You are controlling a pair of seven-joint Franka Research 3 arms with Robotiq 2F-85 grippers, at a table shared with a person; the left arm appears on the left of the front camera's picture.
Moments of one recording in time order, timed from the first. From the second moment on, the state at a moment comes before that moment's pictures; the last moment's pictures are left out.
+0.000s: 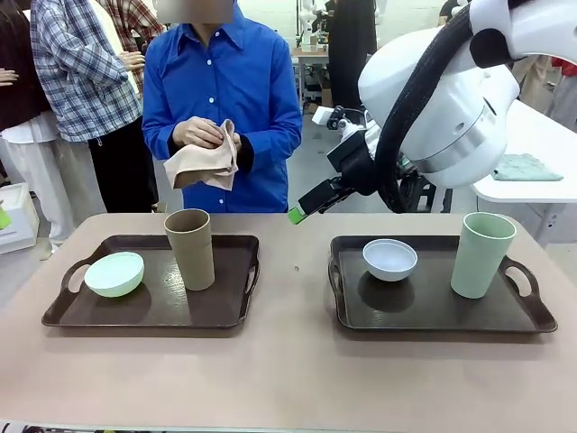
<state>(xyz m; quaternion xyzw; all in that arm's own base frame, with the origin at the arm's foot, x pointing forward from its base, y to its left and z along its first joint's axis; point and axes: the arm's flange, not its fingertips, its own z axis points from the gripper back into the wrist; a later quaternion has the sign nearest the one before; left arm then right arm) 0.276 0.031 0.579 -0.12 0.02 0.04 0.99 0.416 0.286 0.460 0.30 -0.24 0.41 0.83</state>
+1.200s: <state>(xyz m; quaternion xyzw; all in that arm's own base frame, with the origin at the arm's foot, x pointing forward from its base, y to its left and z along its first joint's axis) 0.404 0.022 0.512 -0.04 0.05 -0.07 1.00 0.493 0.459 0.368 0.33 -0.22 0.65 0.65</state>
